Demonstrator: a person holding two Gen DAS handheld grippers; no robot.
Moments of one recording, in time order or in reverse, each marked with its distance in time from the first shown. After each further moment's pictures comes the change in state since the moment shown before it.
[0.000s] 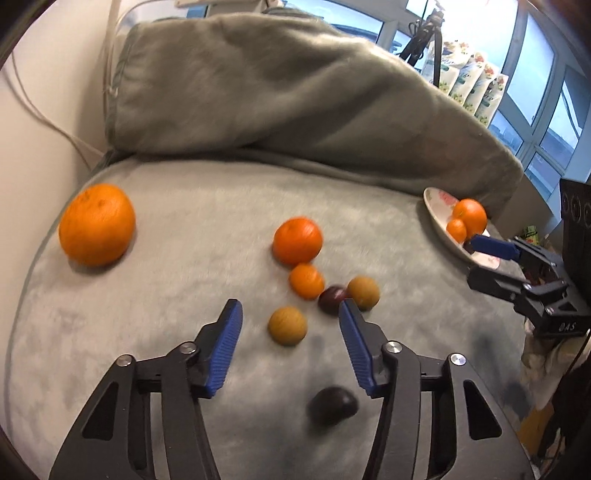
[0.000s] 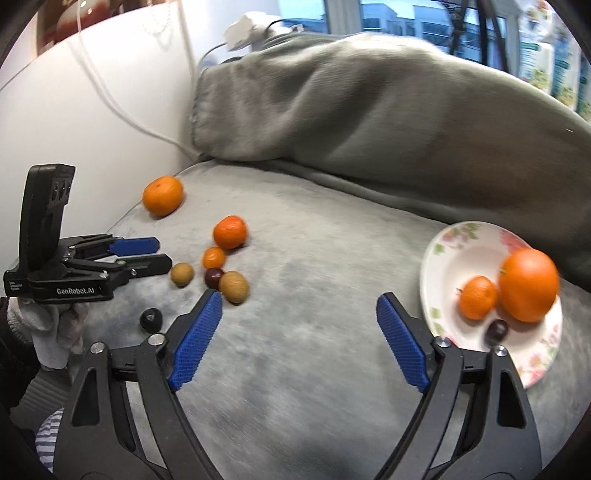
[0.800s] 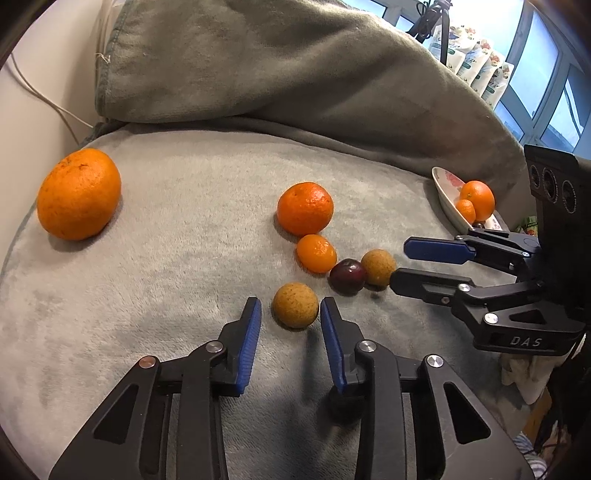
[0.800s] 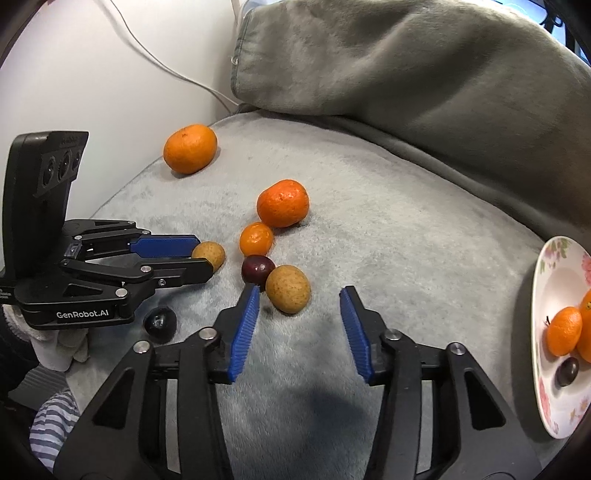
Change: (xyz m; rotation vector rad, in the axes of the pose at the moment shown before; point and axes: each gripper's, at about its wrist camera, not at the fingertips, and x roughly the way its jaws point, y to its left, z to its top) left arm 0.026 0.004 -0.011 -0.009 0.054 -0.023; right arm 0.070 0.043 0.008 -0.100 0.140 0.103
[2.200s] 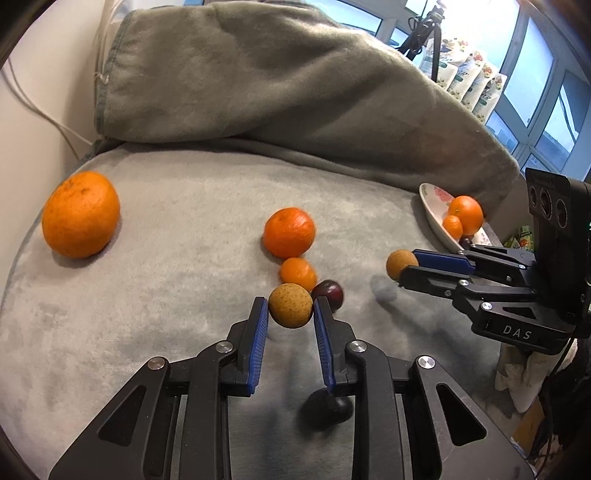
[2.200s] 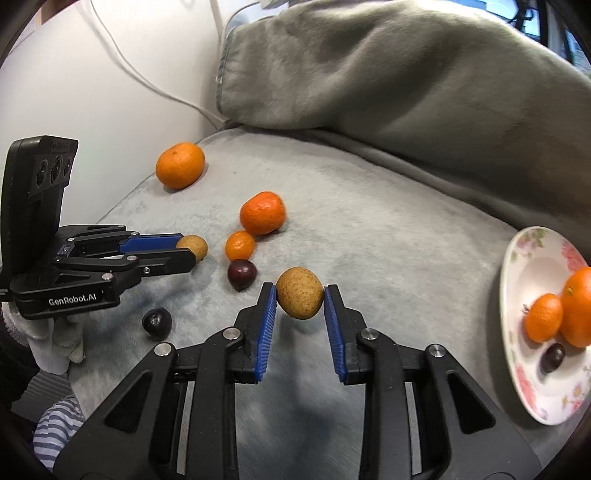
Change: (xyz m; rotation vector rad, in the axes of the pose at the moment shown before) left arm -0.019 -0.008 0.008 0.001 -0.049 -0.021; right arm -0.027 -0.017 -0.007 0.044 -0.053 -0.018
